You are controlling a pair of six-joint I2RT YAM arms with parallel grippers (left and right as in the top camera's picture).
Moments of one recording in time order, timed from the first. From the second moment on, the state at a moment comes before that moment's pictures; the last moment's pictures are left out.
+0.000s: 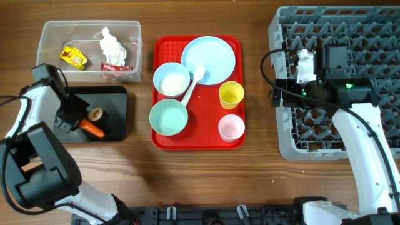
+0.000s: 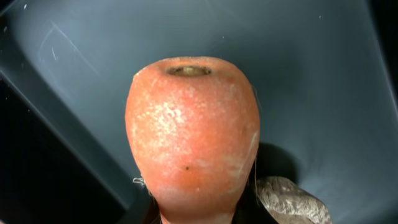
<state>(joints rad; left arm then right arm) 0.43 1.82 1.16 -0.83 -0.08 -0.59 0.05 1.38 1.21 -0.98 -0.17 0.07</state>
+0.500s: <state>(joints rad) 0.39 1.74 1.28 -0.93 -0.01 -0.49 0.05 1.38 1.21 -0.99 -0.17 0.07</state>
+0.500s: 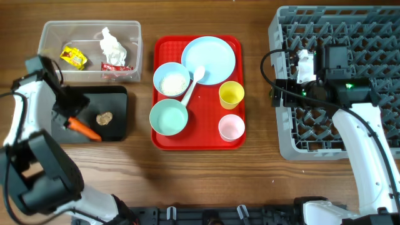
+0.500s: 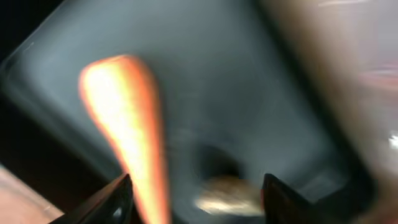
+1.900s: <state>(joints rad) -0.46 1.99 1.34 -0.52 -0.13 -0.21 0.05 1.38 1.21 -0.99 -0.17 0.07</state>
